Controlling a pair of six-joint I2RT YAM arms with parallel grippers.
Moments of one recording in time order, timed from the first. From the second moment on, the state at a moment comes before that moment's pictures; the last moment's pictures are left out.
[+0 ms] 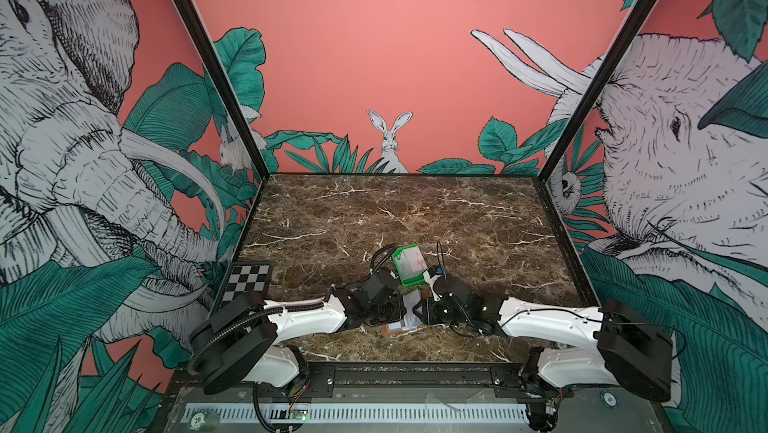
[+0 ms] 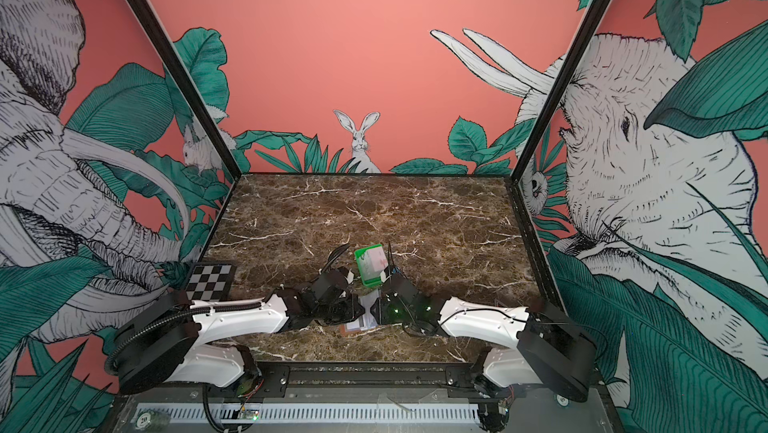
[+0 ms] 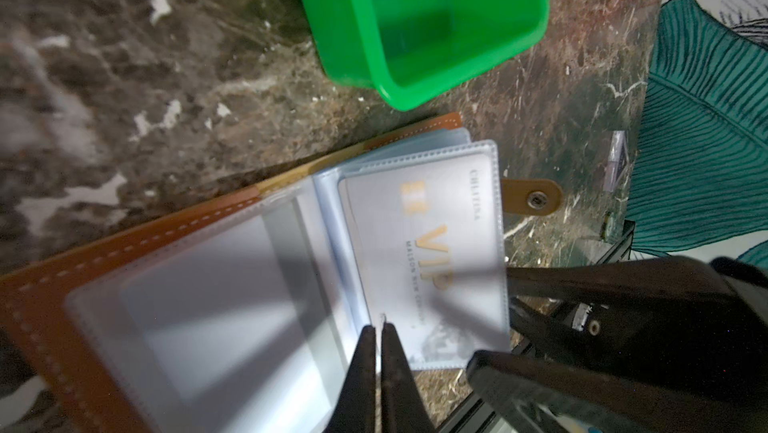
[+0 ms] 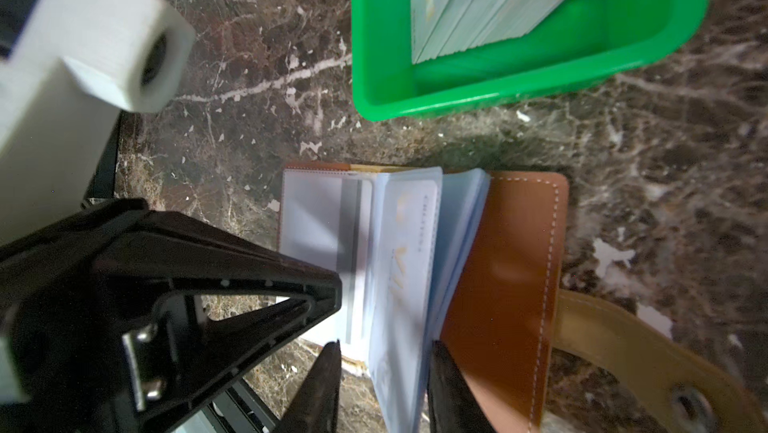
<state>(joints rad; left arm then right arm) -0.99 1.37 0.53 -0.03 0.18 -1.05 1.01 1.31 0.56 -0.08 -0.09 0.82</state>
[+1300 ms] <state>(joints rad) -0.99 1.38 0.33 0.29 0.17 -1.14 1.09 1.48 0.73 -0.12 -0.05 0.81</state>
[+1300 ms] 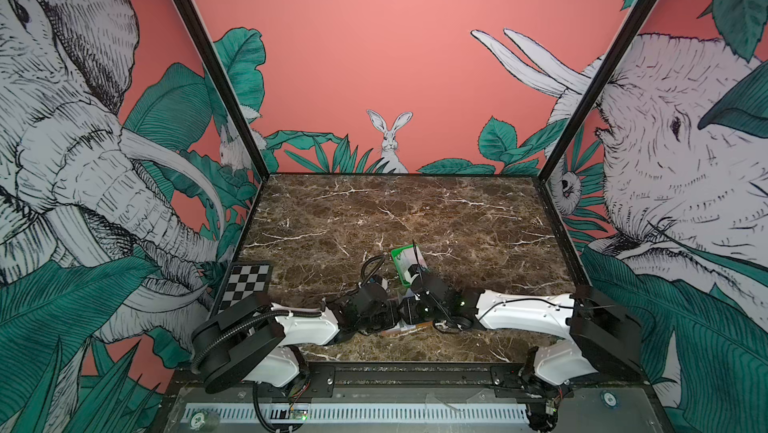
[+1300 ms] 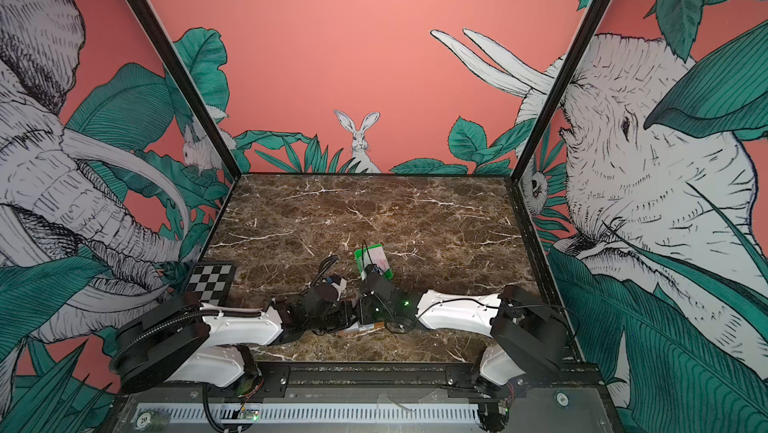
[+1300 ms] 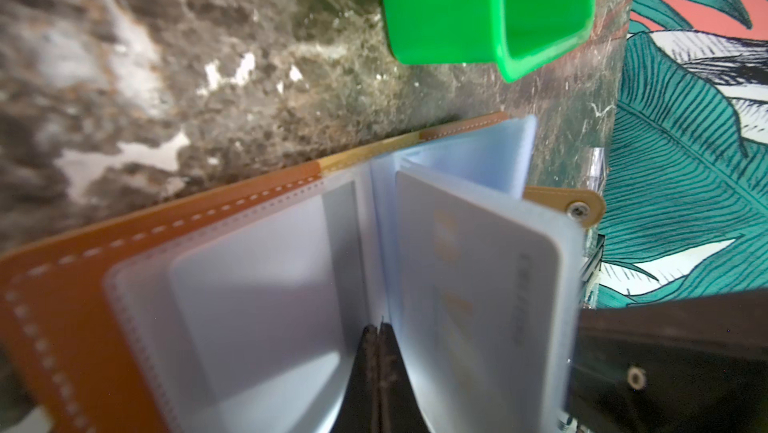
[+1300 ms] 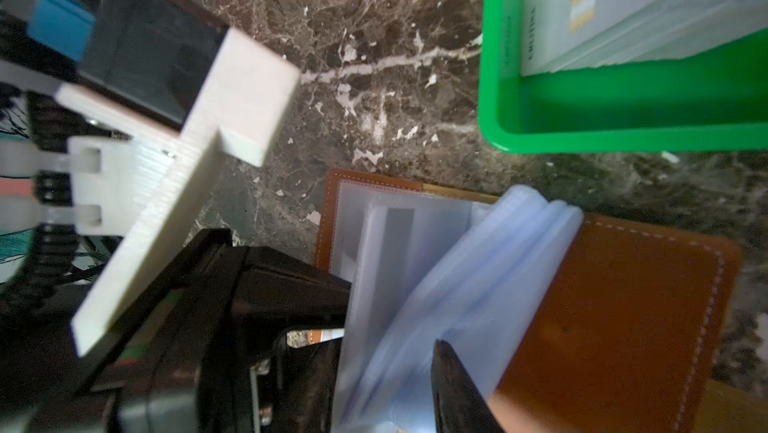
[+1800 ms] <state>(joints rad) -0.99 1.41 0.30 0.40 0.18 -1.17 1.10 1.50 0.74 -0.11 -0.09 0.79</state>
